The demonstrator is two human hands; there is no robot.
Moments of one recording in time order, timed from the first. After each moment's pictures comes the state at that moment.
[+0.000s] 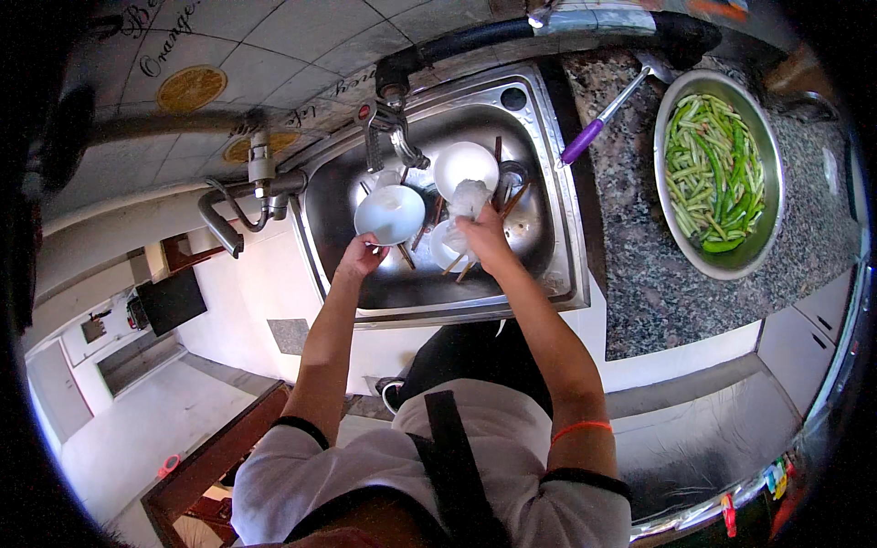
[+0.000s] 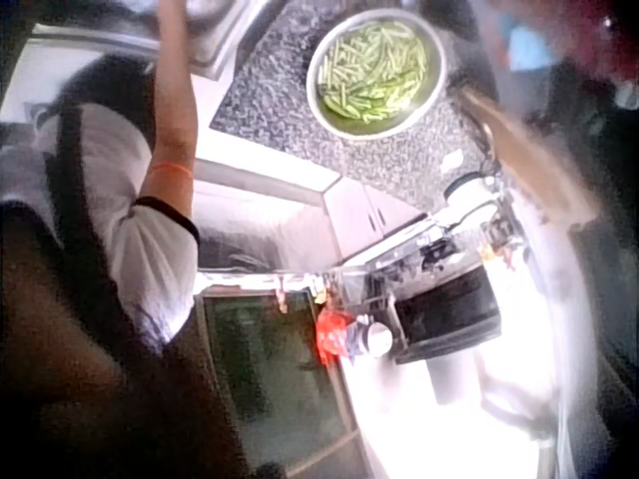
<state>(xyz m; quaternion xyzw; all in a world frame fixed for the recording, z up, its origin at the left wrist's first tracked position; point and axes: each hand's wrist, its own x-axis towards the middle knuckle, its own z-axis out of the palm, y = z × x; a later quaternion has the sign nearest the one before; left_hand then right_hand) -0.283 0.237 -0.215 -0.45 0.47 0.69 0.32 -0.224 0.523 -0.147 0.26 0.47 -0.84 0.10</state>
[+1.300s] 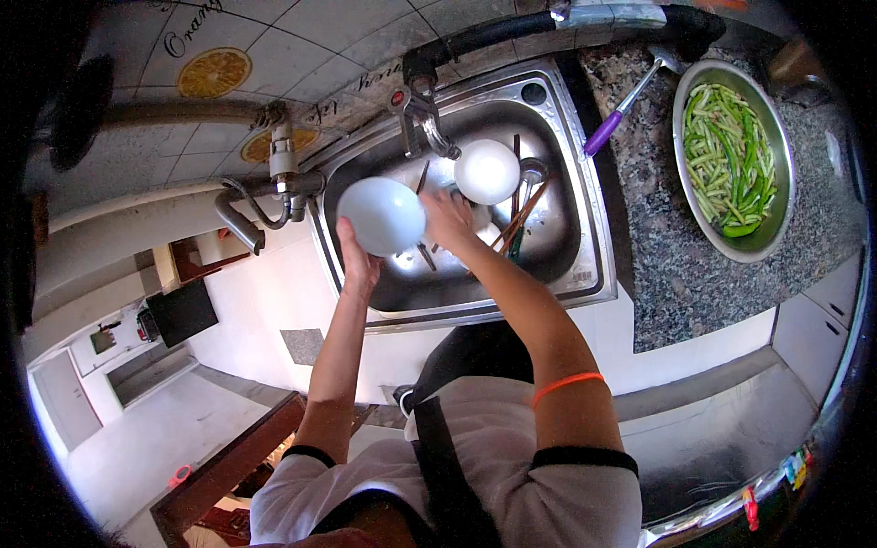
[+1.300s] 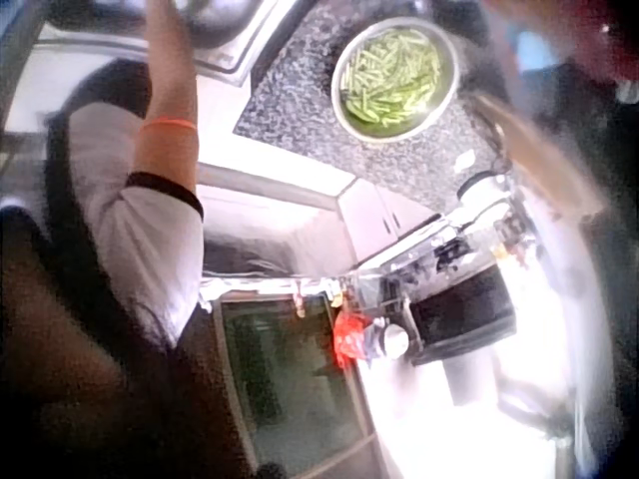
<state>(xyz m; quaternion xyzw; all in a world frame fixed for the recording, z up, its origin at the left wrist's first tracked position) -0.283 0.267 -0.120 -0.19 0.63 0.74 0.17 -0.268 0.435 -0.179 0.00 0.93 -0.37 0.06</state>
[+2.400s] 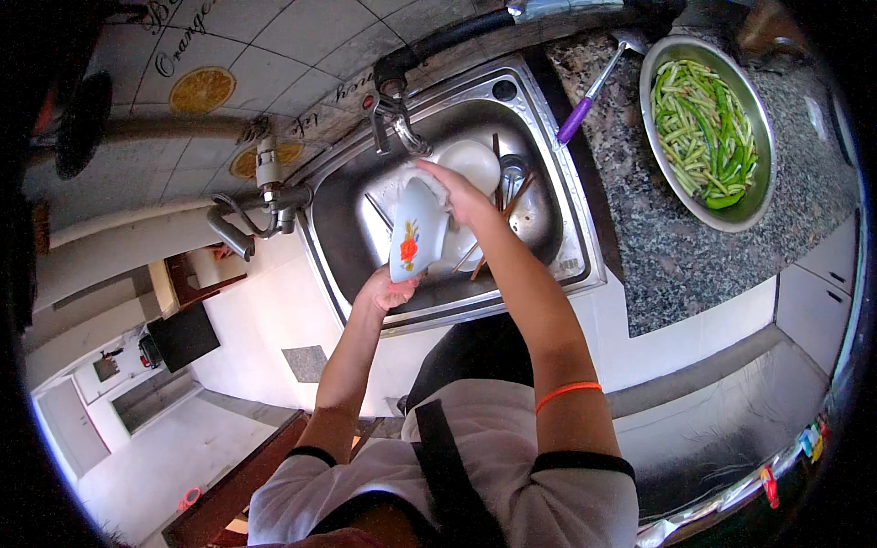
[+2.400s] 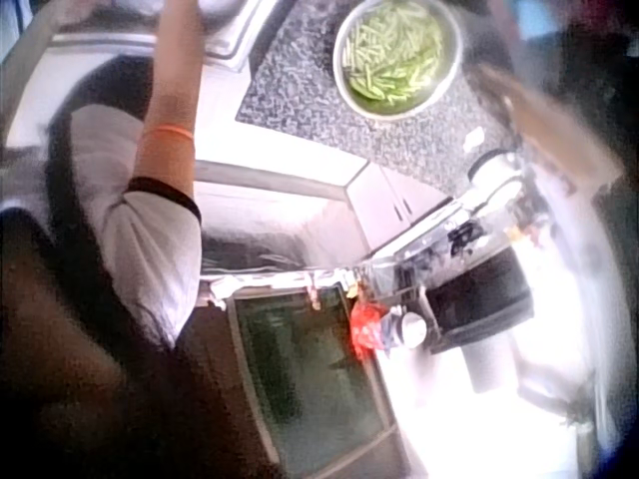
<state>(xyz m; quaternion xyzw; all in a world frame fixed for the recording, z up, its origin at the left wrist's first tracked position) -0.245 0.302 -0.110 -0.33 0.25 0.72 0.55 -0.295 0.505 -0.128 0.24 0.24 -0.90 0.27</state>
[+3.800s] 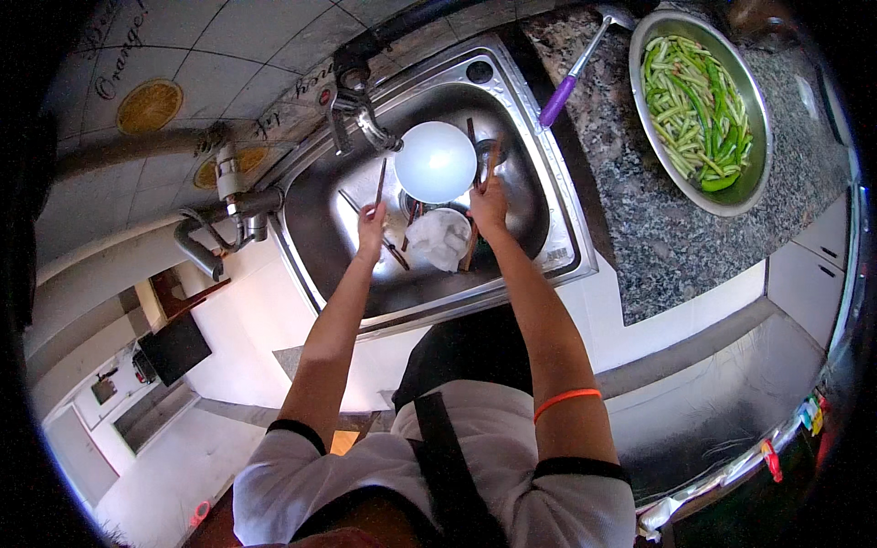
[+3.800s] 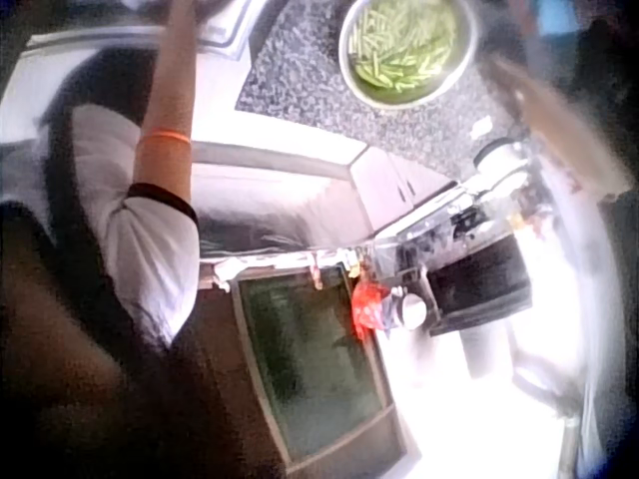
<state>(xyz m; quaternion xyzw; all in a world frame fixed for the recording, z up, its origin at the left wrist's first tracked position) -0.299 0.273 -0.267 -0.13 0.81 0.52 0.24 -0.230 0.517 -0.237 0.45 0.65 -0.61 0.04</state>
